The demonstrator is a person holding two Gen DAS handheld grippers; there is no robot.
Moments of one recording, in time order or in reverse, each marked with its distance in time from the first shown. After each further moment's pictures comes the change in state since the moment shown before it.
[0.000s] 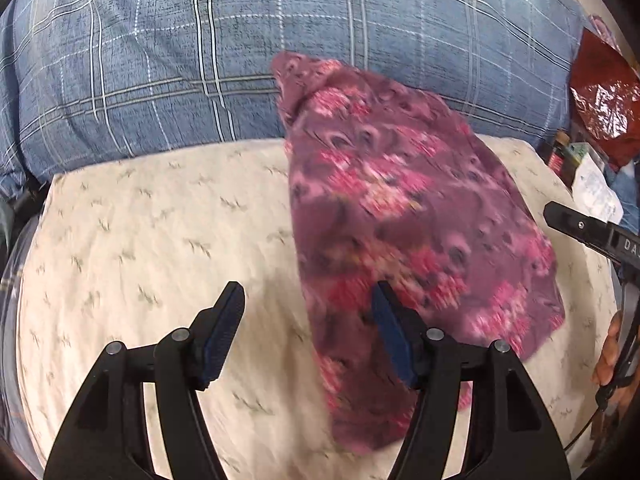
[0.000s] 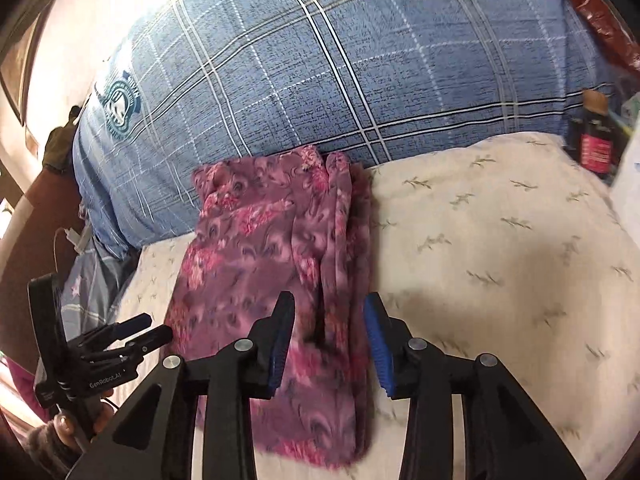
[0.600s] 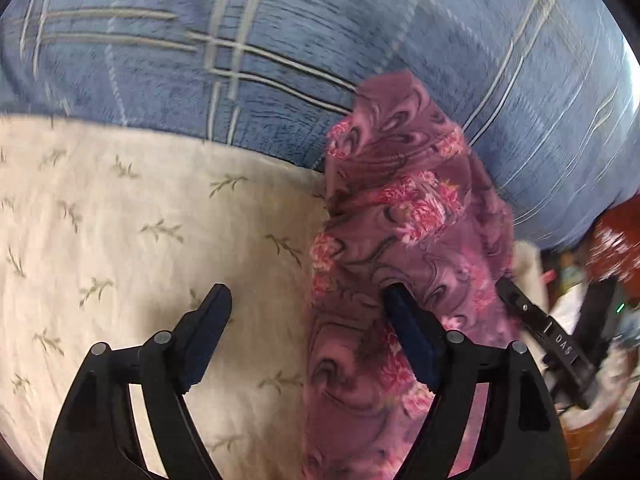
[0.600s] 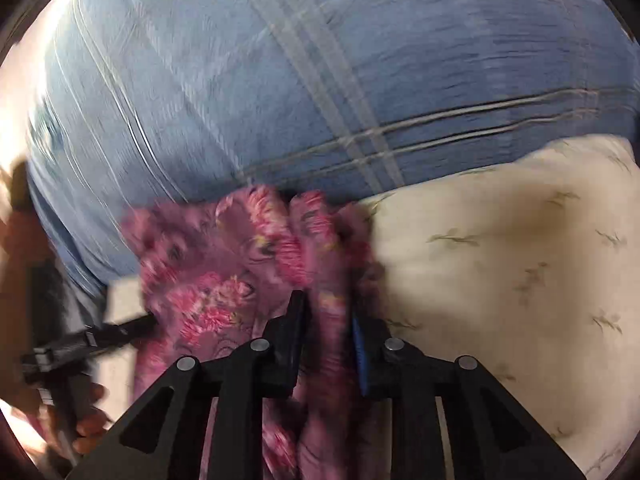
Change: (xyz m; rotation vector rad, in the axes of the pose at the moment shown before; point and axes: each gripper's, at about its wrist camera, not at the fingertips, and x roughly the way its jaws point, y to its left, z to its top) left arm 0.088 0.070 0.084 -0.354 0.199 -0.245; right arm 0.088 -0.018 0.060 0.121 0.050 -0.007
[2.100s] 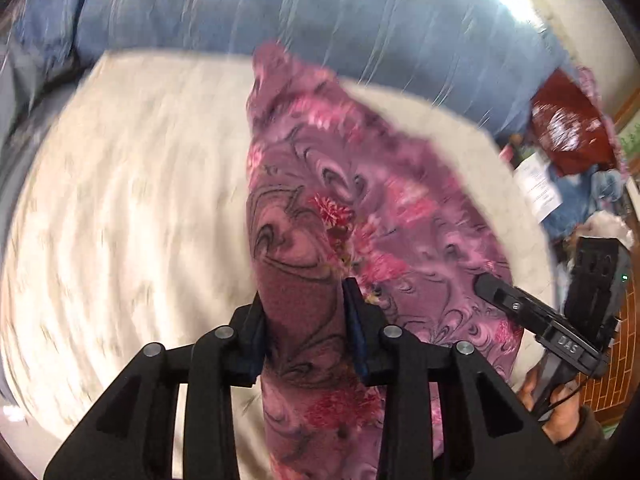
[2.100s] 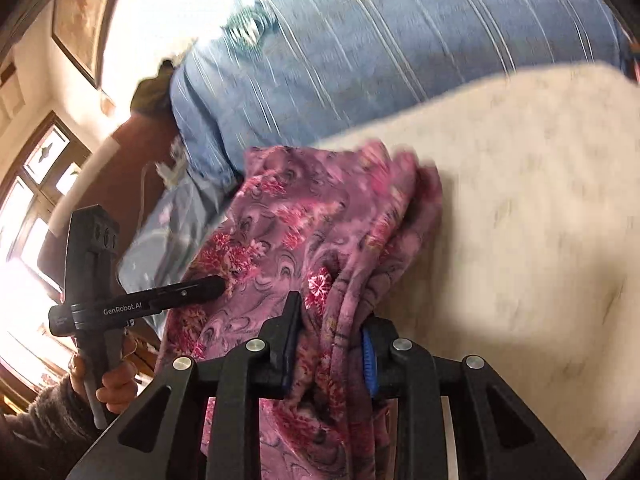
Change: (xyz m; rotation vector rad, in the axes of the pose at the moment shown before) left arm -0.132 0.056 -0.218 0.168 -0.067 0.064; right arm -0.115 0.089 -0.240 -0.202 0.064 0.260
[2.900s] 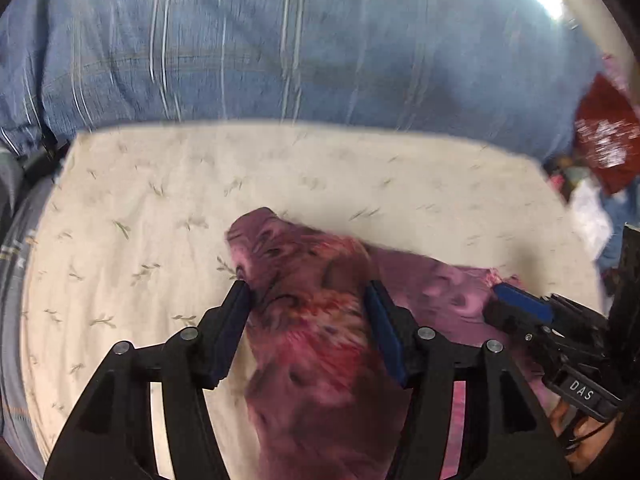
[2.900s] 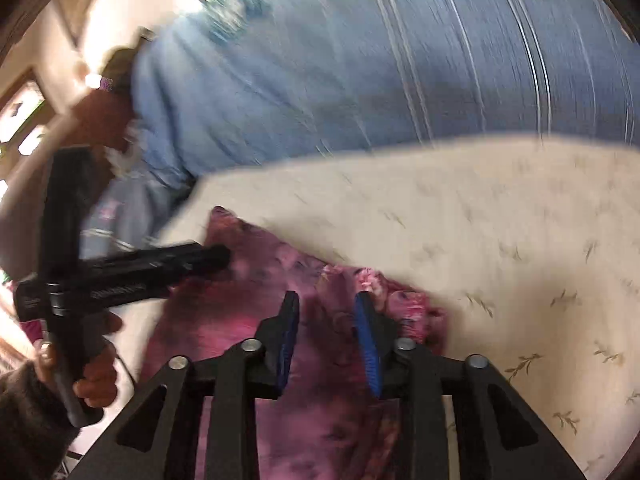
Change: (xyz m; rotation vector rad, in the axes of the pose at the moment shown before) left arm 0.075 -0.004 0.126 0.096 -0.058 0.133; right arm 0.080 0.002 0.086 -0.118 0.032 -0.186
